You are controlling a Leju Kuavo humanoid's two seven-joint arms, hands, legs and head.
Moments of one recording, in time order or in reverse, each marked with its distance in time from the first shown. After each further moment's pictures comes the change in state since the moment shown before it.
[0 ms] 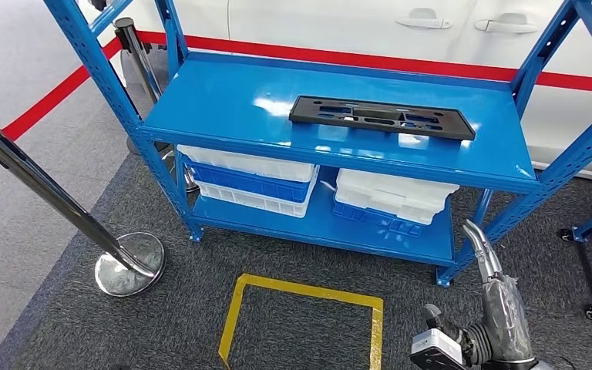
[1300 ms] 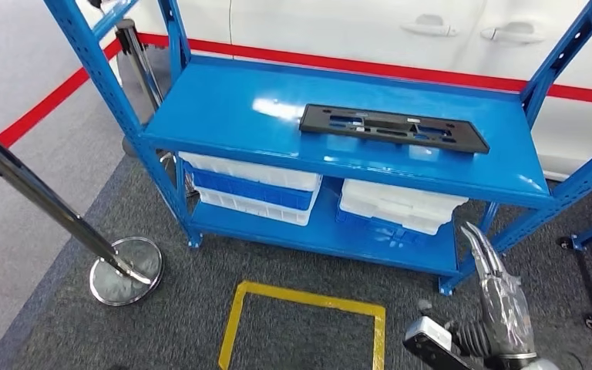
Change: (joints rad) left arm 0.002 0.003 0.000 0.001 -0.043 0.012 -0.028; right arm -0.021 -0.054 0.010 0.019 0.109 0.027 0.143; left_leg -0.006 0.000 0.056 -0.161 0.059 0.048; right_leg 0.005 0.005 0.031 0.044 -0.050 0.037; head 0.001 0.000
